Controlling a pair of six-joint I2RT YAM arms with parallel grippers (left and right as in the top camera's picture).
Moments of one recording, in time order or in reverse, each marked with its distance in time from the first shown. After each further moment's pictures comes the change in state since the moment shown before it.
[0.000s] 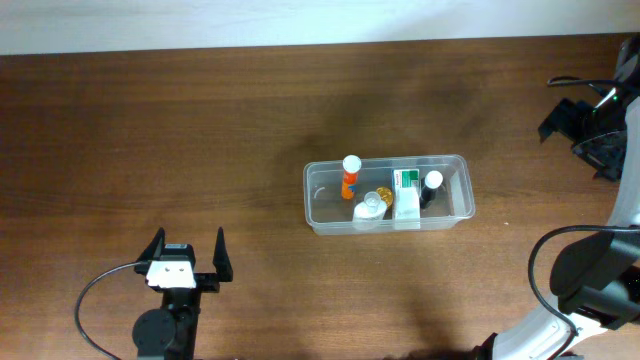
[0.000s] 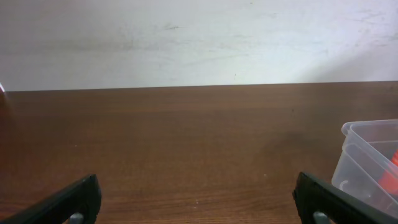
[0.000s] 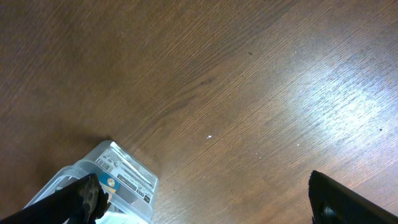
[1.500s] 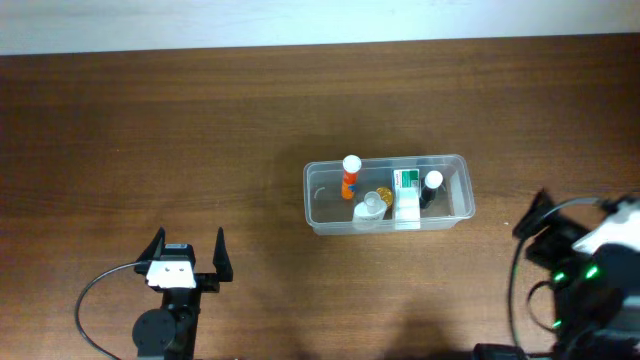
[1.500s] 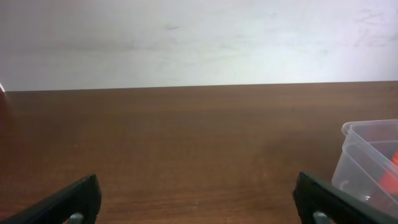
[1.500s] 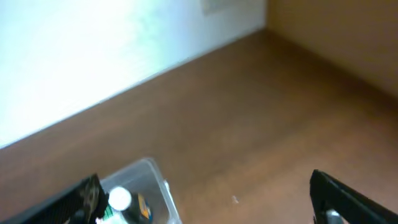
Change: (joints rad) left arm 0.000 0.000 0.000 0.000 0.000 0.000; right arm 0.297 -1.406 -1.089 0.729 0.214 -0.049
